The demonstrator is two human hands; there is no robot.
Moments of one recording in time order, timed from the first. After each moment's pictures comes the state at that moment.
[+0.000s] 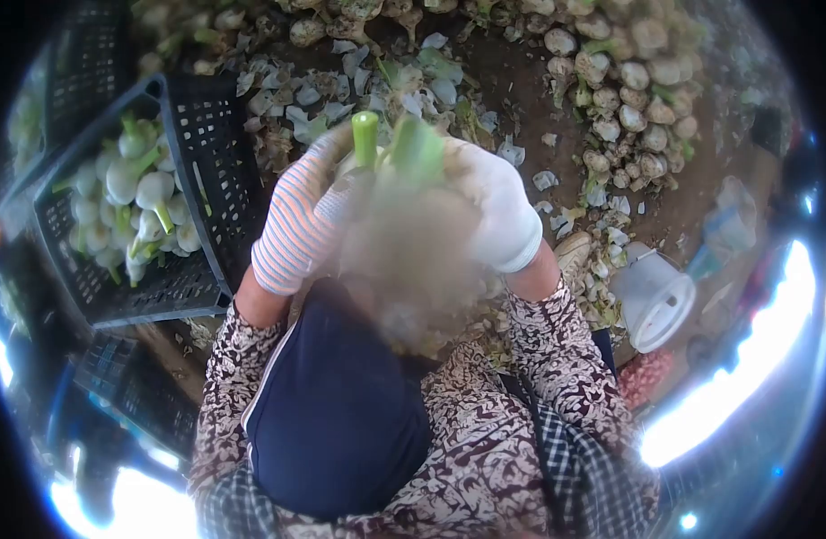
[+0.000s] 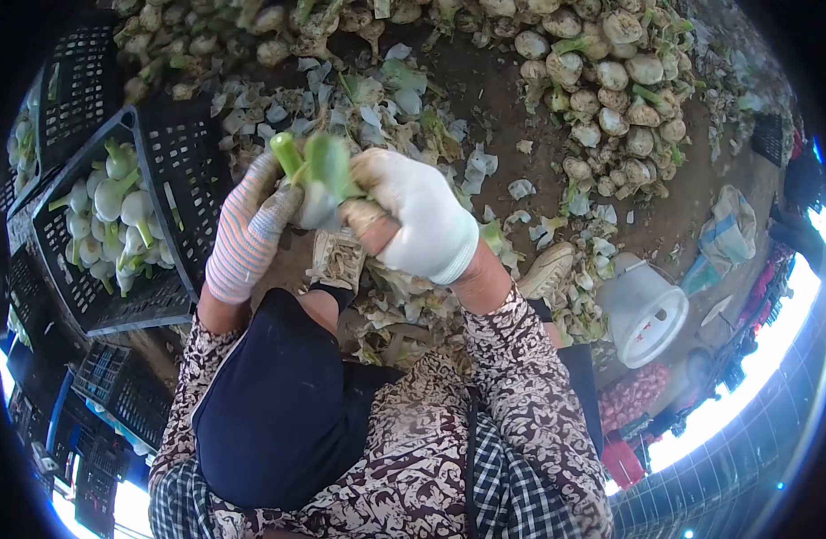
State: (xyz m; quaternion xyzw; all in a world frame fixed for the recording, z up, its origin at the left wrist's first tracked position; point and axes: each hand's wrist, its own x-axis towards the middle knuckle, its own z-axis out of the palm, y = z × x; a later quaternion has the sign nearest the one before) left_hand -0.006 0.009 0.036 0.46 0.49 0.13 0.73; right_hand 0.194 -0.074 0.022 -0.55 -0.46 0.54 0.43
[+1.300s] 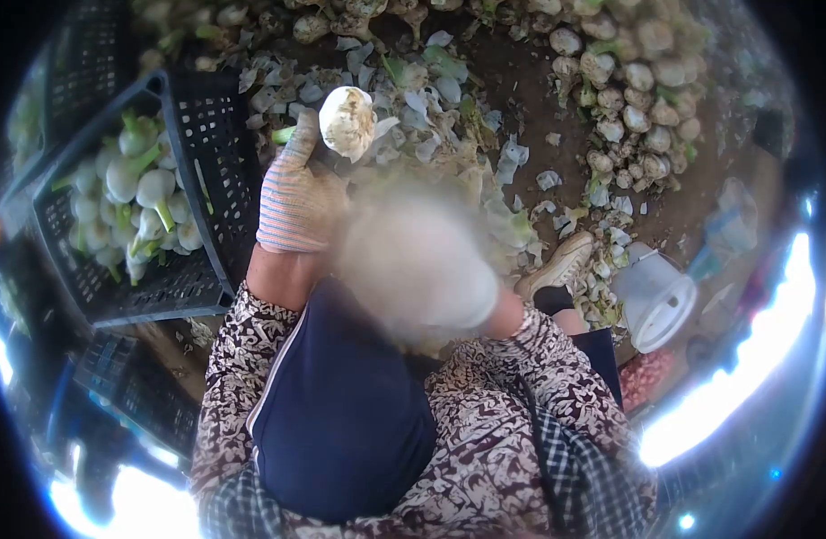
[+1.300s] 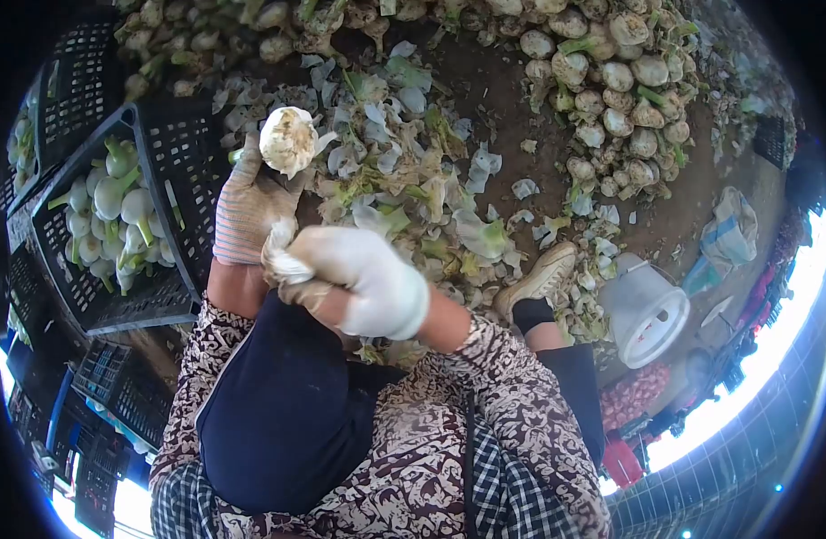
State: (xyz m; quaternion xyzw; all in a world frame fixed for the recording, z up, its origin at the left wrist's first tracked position) left_hand -0.001 0.014 -0.009 -0.02 0.43 0.38 0.82; right_hand 0.150 -0.087 0.047 -0.45 -0.49 0.55 0.50
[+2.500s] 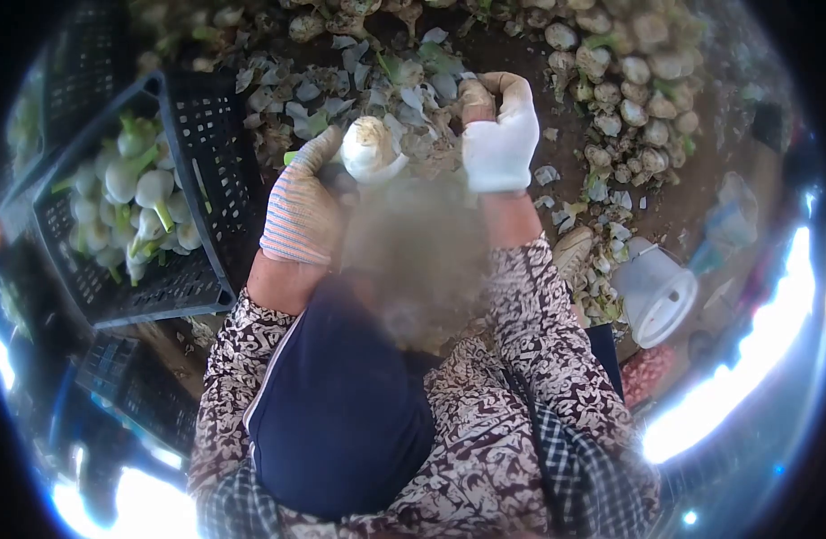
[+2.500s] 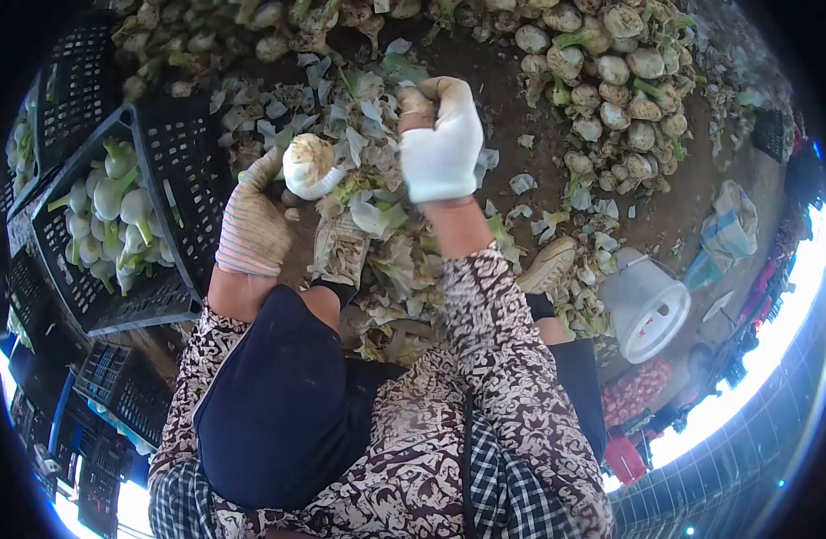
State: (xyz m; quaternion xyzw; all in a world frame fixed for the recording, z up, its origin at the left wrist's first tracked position) left_hand 0.003 0.006 -0.006 -0.07 0.57 0.26 0.78; right_hand 0.197 -0.041 -0.026 -0.78 -0.29 0.28 0.47
